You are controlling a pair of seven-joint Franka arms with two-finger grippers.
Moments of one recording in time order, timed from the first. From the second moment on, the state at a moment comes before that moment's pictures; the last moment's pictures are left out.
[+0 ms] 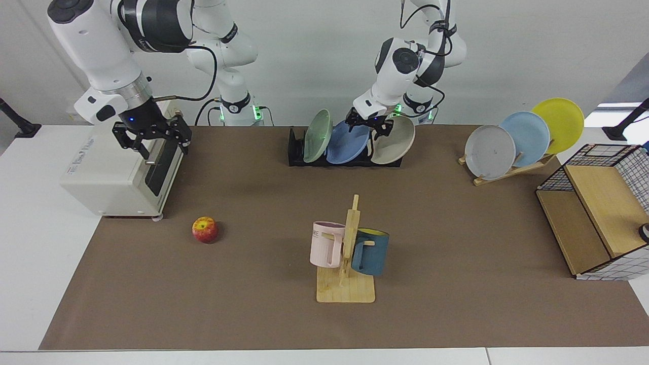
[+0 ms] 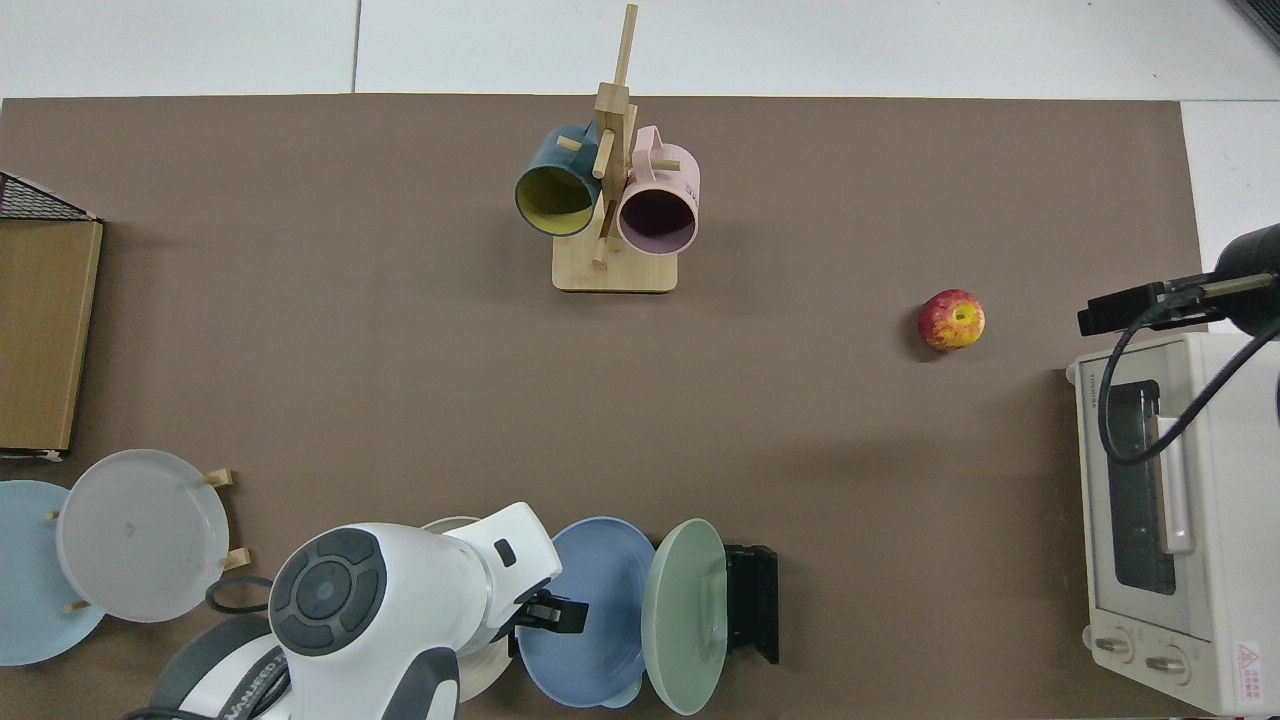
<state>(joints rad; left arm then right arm) 0.04 -0.35 -0.65 -2.46 -0.54 2.05 -0.02 0.19 0.02 -0.25 -1.64 0.05 1.70 -0.16</state>
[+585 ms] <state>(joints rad) 0.04 -0.35 -0.67 -2.47 -0.55 2.07 -0.06 0.19 0.02 -0.25 -1.64 0.05 1.70 -0.16</state>
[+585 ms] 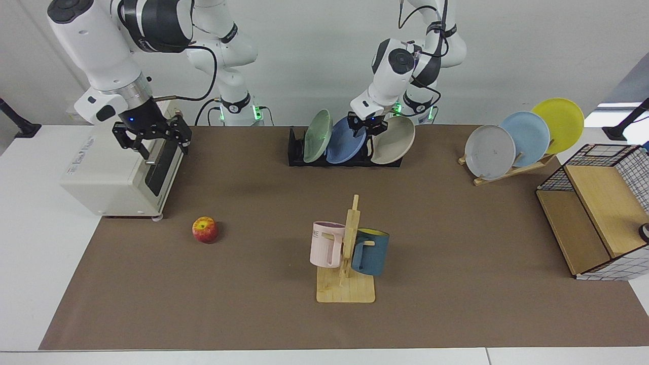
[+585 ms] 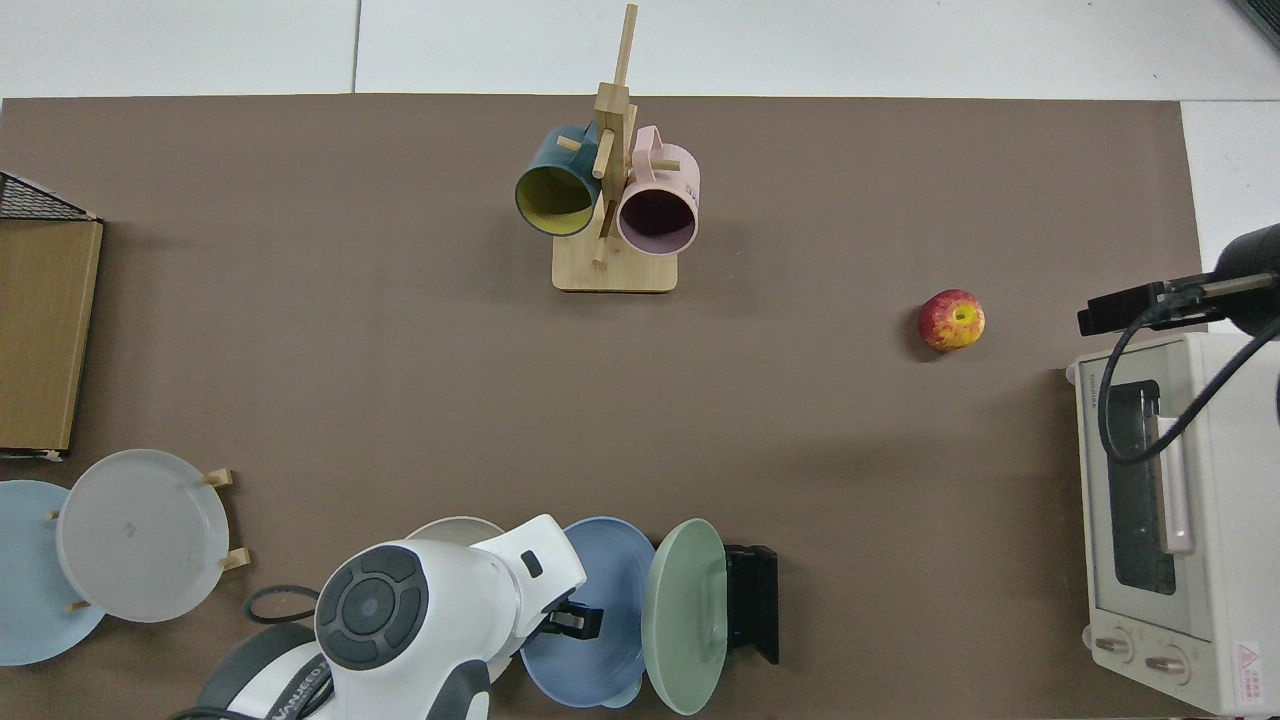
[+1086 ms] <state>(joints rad) 0.05 -0.36 -0.65 -2.45 -0.55 2.05 -0.06 0.19 0.02 -0.25 -1.64 0.05 1.70 -0.16</state>
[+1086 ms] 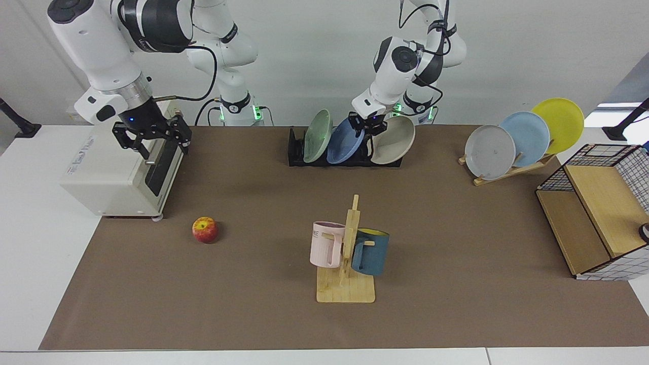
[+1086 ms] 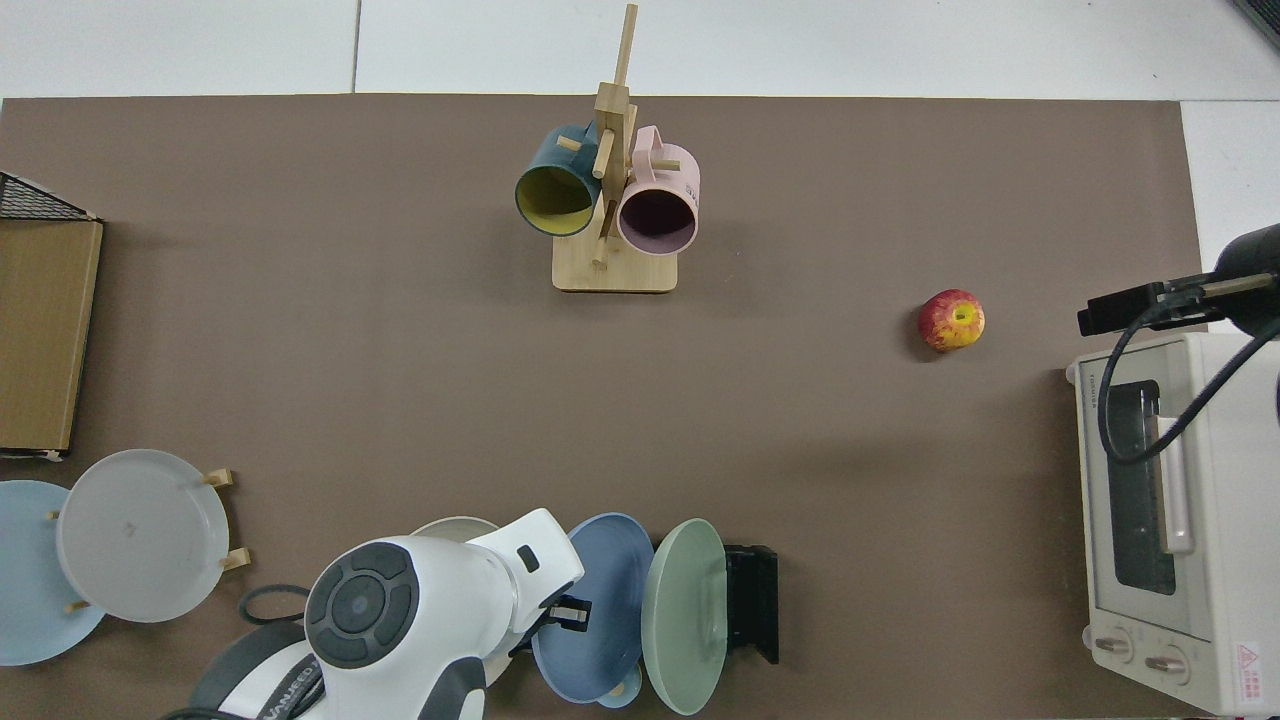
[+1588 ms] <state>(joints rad) 0.06 -0.29 -0.46 -2.28 -0.43 2.03 -0.04 0.19 0.02 -0.25 -1.64 0.05 1.70 -0.16</state>
